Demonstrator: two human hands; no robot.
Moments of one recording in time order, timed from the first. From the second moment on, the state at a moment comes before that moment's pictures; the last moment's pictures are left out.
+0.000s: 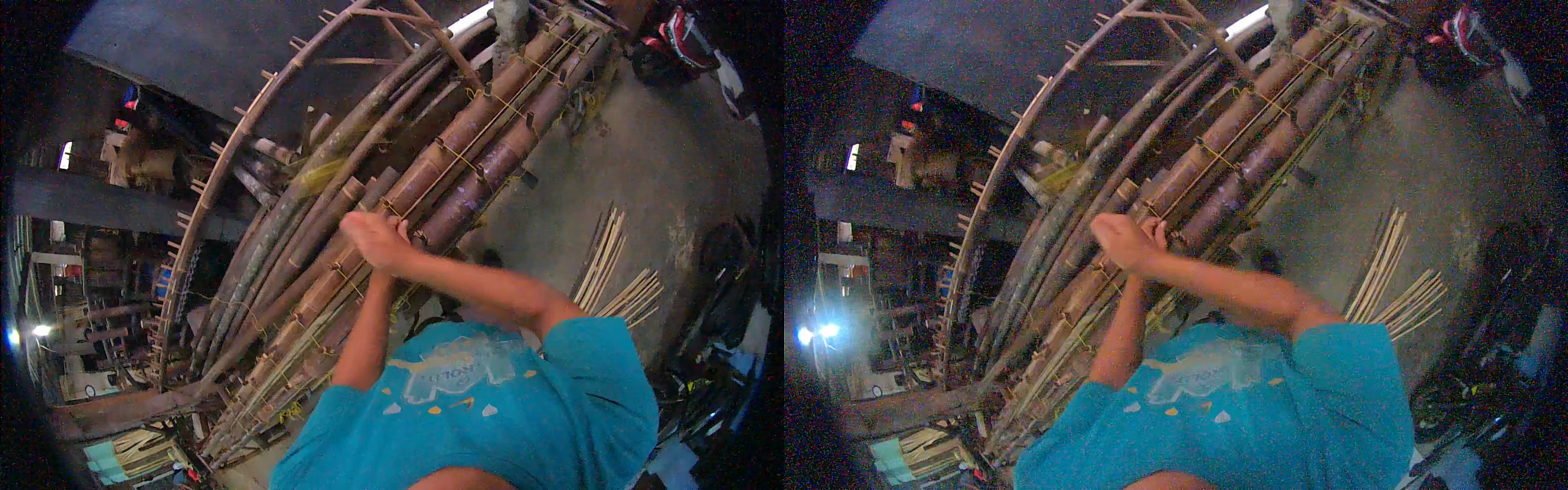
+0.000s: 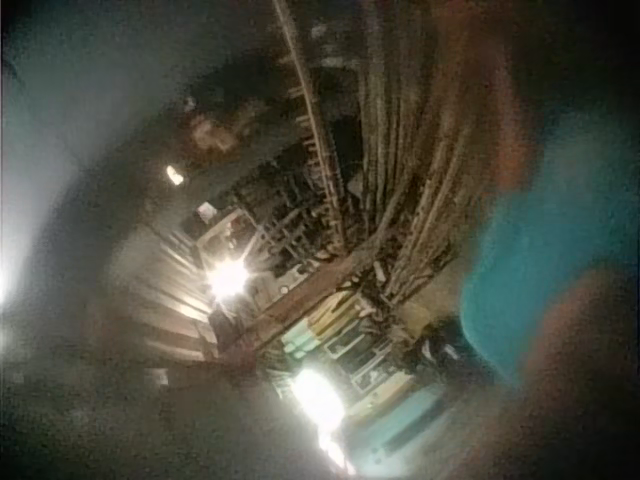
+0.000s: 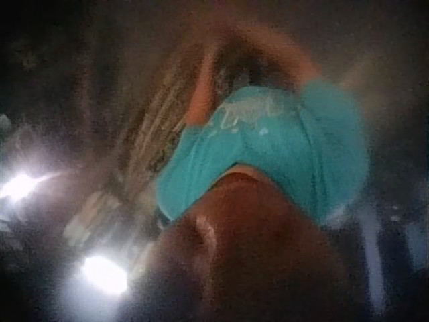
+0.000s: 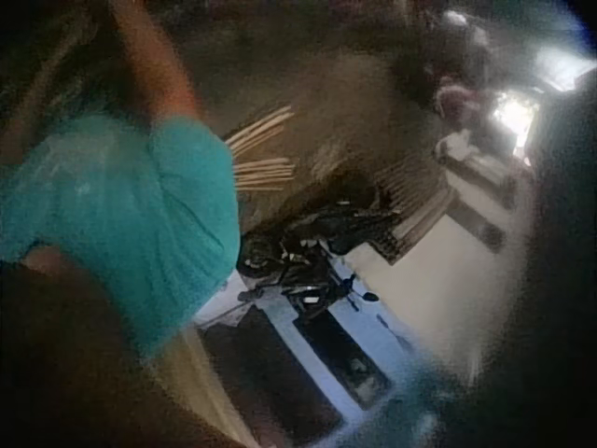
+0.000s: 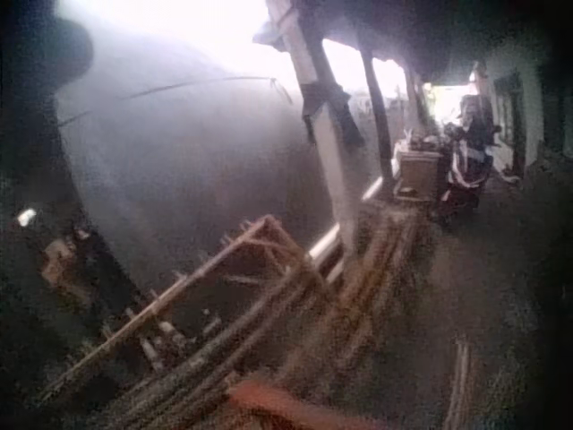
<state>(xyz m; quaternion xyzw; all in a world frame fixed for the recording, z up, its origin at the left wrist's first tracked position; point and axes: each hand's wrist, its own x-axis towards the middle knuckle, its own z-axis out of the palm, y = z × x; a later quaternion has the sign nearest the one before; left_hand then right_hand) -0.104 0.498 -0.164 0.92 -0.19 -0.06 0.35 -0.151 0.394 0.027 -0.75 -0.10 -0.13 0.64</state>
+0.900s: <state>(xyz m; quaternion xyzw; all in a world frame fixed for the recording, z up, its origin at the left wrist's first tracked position) 0.018 0.463 -0.108 0.93 -0.20 0.11 0.29 -0.252 0.331 -0.060 -0.93 -0.22 0.05 0.30</state>
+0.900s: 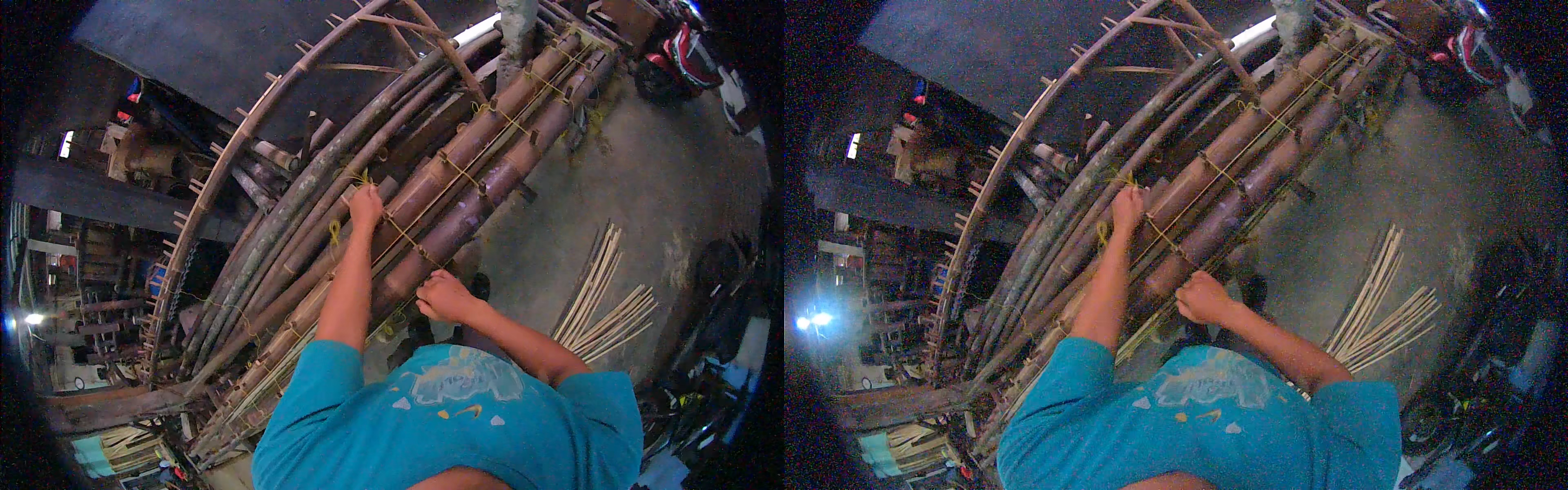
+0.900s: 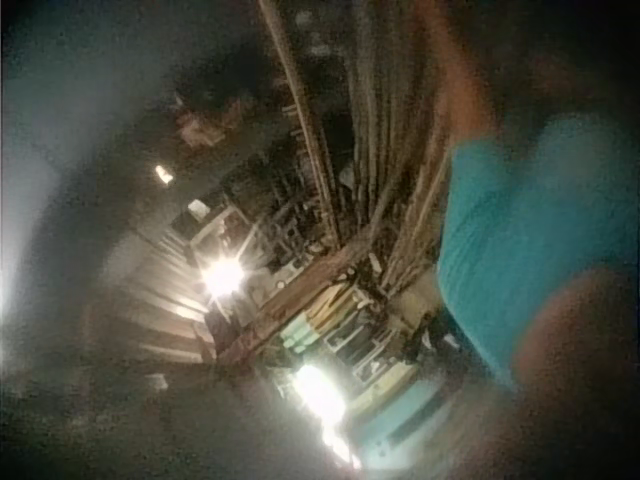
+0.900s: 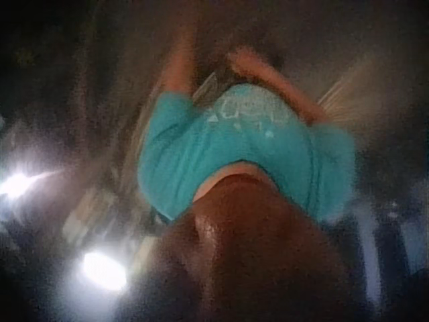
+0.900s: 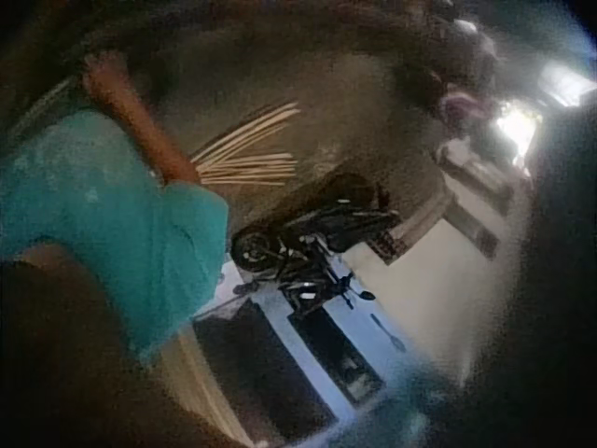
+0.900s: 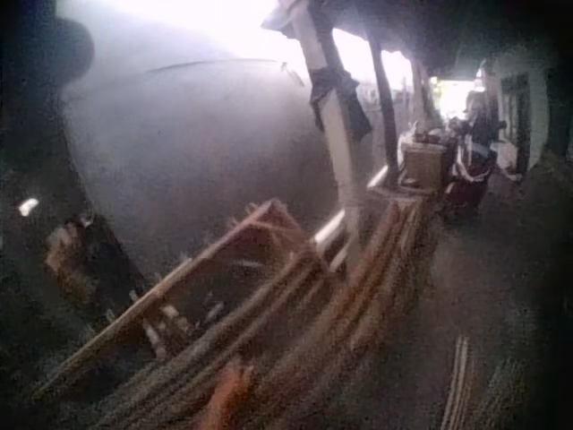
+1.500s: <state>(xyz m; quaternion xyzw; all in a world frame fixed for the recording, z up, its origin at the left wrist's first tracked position) -0.183 0.631 -0.078 0.86 -0.25 -0.03 0.45 -0.195 0.560 0.038 -0.81 -0.27 -0.13 0.50</state>
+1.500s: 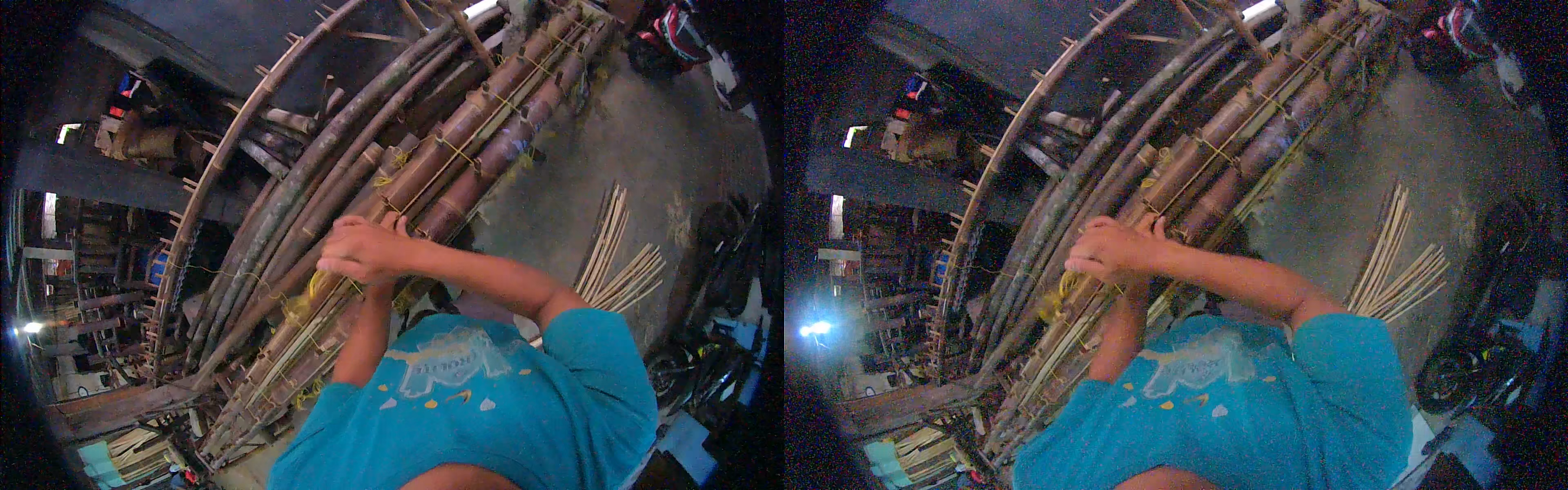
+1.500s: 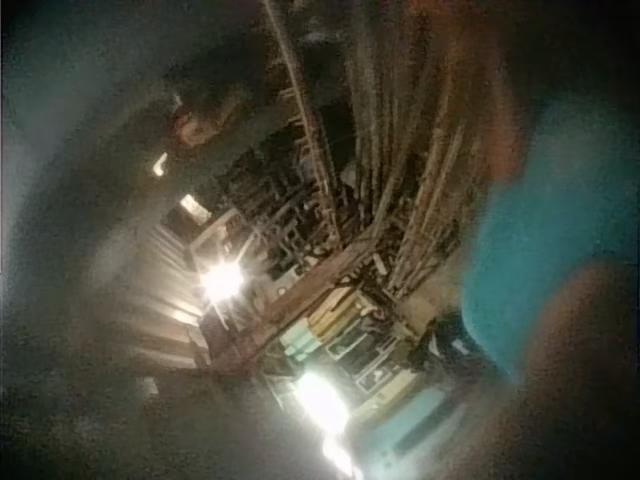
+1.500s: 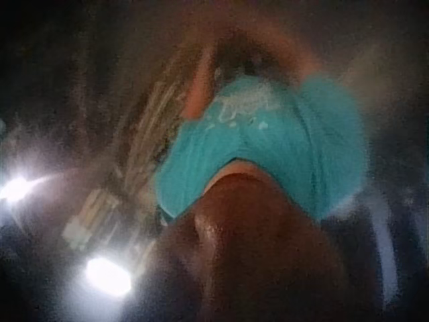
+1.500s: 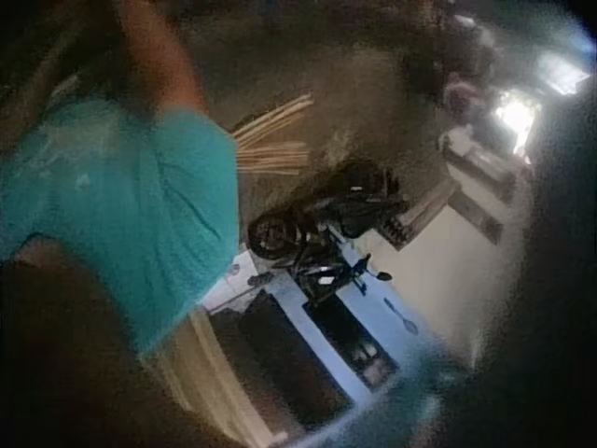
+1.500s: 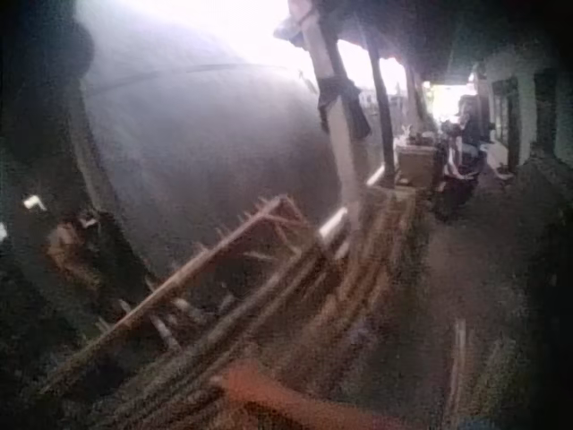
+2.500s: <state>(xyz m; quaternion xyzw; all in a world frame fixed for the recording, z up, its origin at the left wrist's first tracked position) -0.048 0.665 -0.080 0.94 -0.14 -0.11 0.29 -0.326 0.558 -0.062 -0.87 -0.25 0.05 0.43</state>
